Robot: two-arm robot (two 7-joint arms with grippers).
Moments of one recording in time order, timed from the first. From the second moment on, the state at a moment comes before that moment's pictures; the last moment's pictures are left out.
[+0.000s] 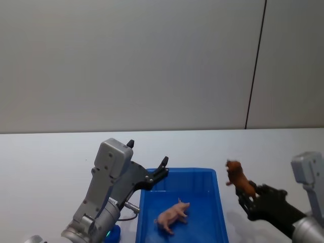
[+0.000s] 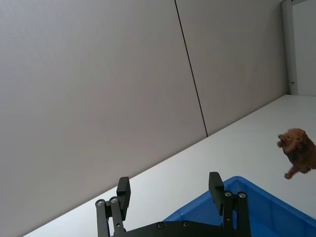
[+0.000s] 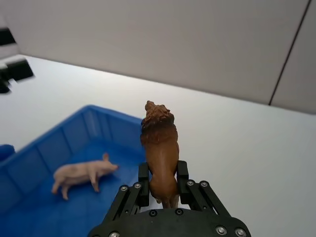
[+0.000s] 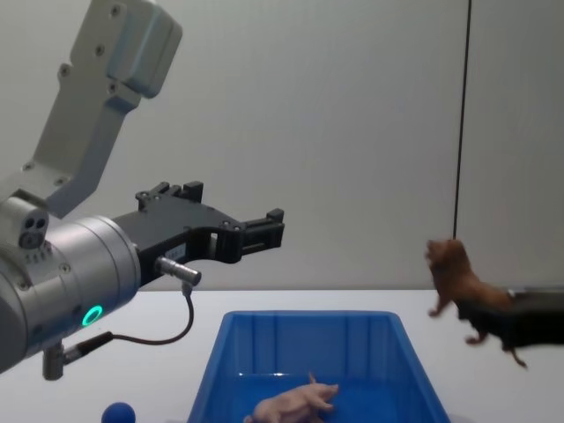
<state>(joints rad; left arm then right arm) -0.24 0.38 0.45 -1.63 -0.20 0.01 -0.01 0.06 0.33 -0.24 -1.69 0.29 0.27 0.24</state>
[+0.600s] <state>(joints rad) -0.24 0.38 0.45 -1.63 -0.20 0.01 -0.01 0.20 0.23 -0.30 -1.60 0.25 0.36 0.36</state>
